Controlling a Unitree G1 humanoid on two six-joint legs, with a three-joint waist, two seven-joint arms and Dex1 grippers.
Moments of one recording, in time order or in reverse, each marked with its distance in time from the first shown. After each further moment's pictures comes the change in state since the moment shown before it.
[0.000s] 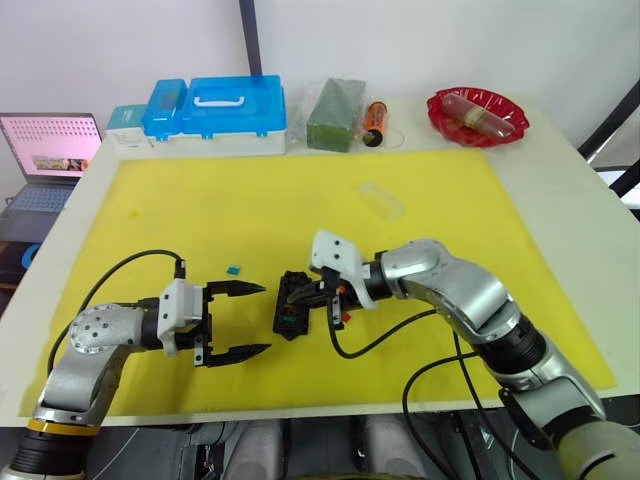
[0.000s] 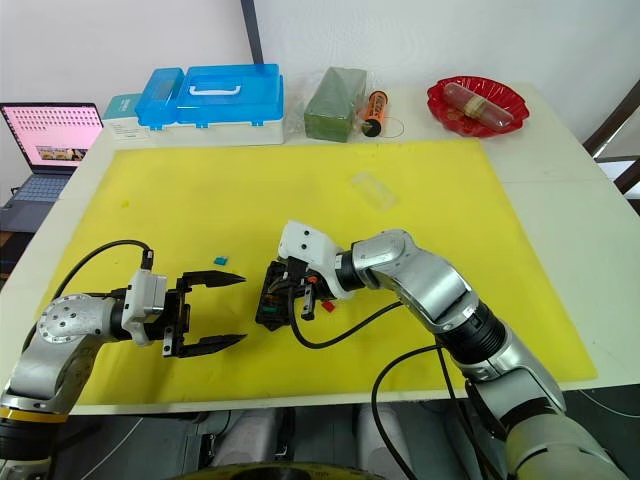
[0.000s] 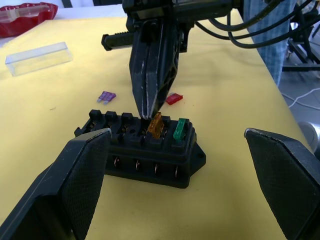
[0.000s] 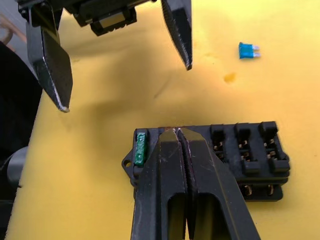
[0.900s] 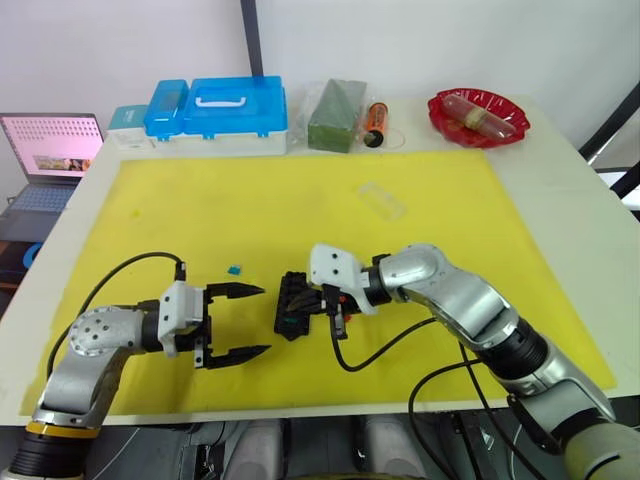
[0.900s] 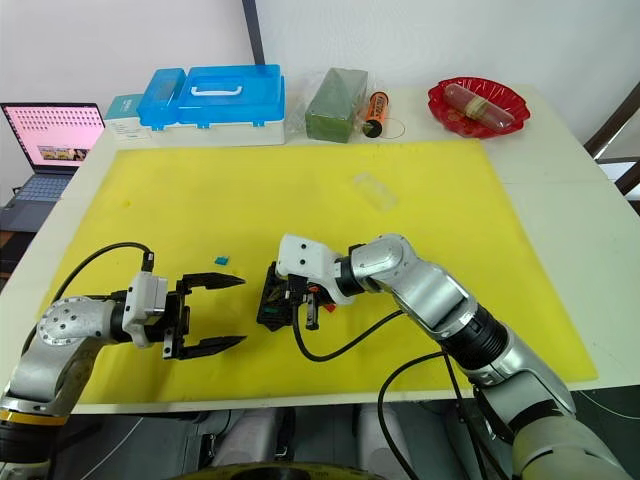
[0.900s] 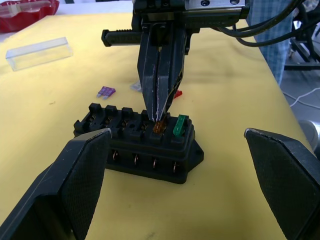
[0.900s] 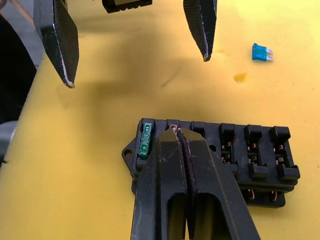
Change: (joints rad) left arm 0.018 0.000 0.000 -0.007 0.008 0.000 0.010; right arm 0.011 -0.041 0.070 0.017 -0.110 -0.169 0.041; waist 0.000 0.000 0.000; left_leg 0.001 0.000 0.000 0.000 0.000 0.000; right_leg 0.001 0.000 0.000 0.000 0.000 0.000
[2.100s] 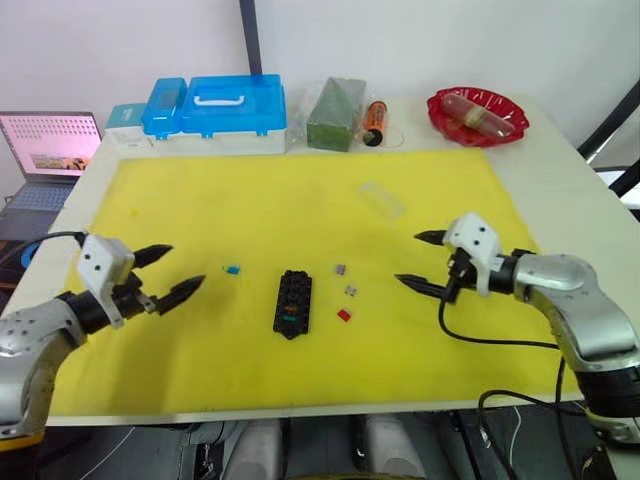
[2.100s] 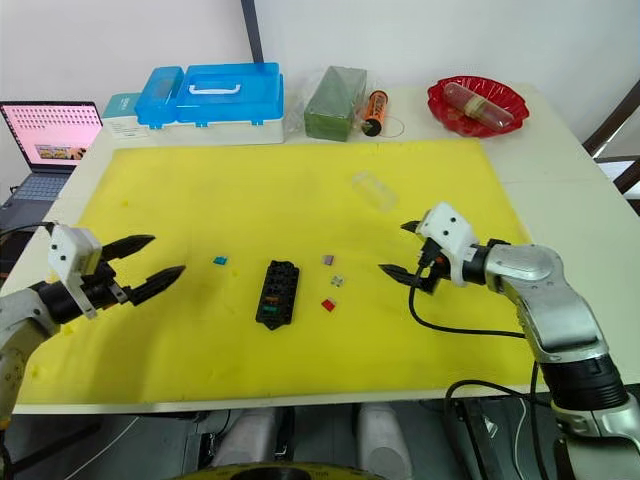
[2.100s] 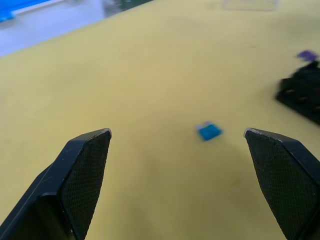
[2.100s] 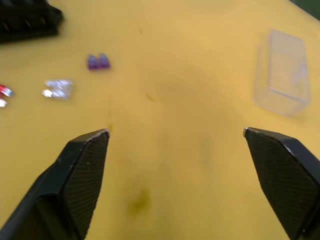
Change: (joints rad) left arm 0.010 0.066 0.322 0.063 -0.018 0.334 0.440; right arm 0.388 -0.262 -0.574 0.156 -0.011 -0.338 -0.065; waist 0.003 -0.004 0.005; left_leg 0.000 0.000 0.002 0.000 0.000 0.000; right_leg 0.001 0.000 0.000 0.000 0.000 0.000
